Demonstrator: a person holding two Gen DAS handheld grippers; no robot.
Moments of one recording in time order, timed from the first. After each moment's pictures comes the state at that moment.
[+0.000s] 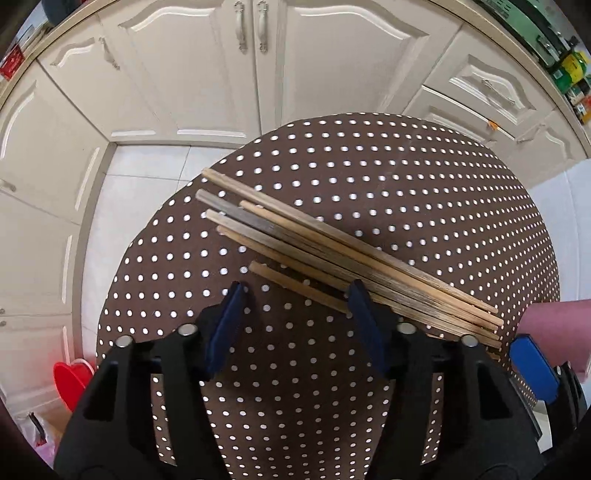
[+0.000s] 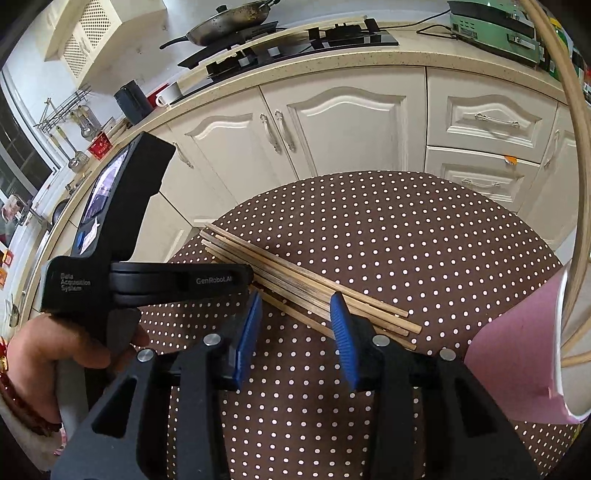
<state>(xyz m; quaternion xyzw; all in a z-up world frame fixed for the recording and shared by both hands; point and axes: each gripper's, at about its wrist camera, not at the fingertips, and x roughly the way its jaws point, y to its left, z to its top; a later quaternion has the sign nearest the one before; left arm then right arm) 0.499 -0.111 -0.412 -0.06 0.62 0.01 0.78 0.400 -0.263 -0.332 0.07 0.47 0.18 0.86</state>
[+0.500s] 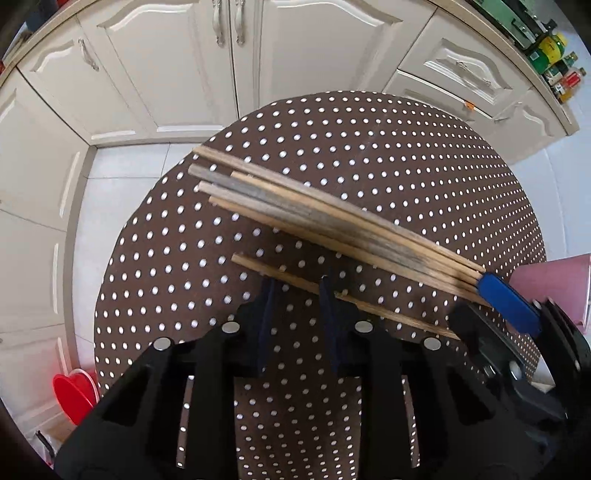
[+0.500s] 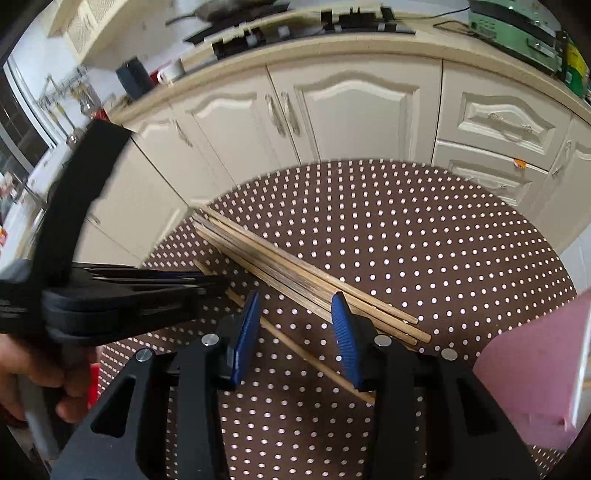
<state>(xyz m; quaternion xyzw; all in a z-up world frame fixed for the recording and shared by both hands) 0.478 -0.099 -0.409 -0.06 0.64 -0.02 0.76 0.418 -0.247 -0.350 0.03 0.49 0.19 0.85</state>
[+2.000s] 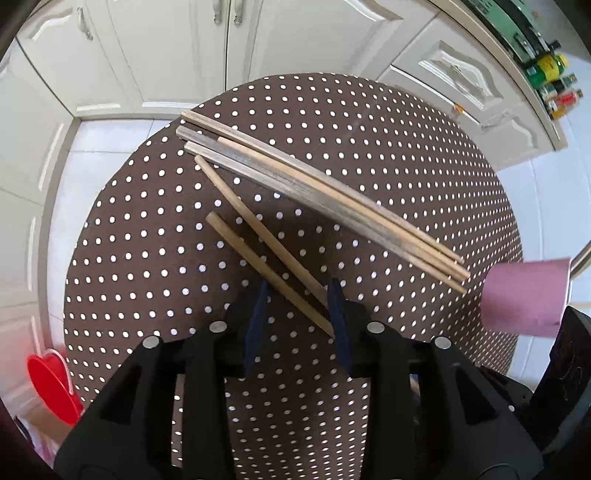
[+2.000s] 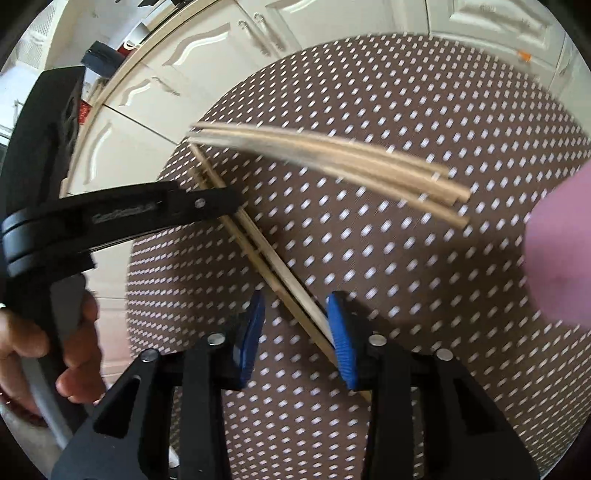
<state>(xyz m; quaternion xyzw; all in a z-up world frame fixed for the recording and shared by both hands) 0.473 -0.107 -0.416 -0.11 0.65 -0.05 0.75 0.385 -0.258 -0.388 0.12 0.63 0.19 0.74</state>
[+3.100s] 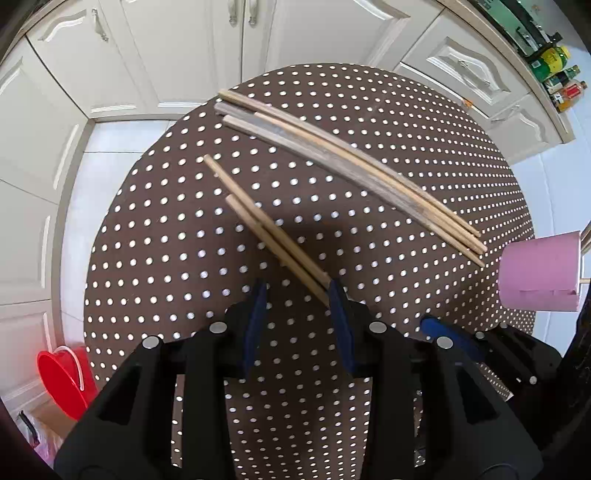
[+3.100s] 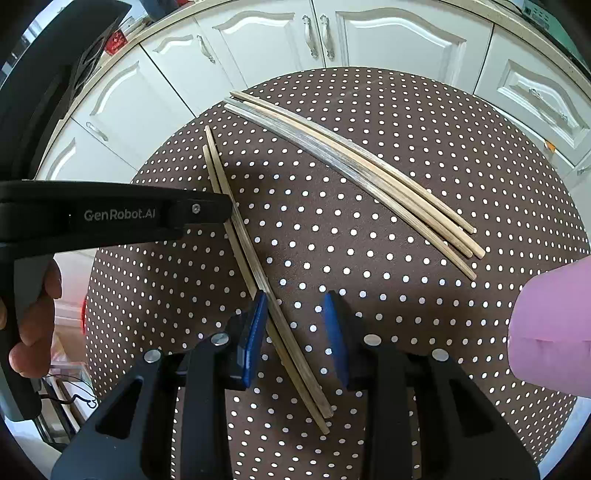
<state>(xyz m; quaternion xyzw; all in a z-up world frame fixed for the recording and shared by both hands) 0.441 -0.087 -0.413 -0.10 0.65 -0.03 0.75 0.377 -0.213 -0.393 -0.05 0.59 0.23 0.77</state>
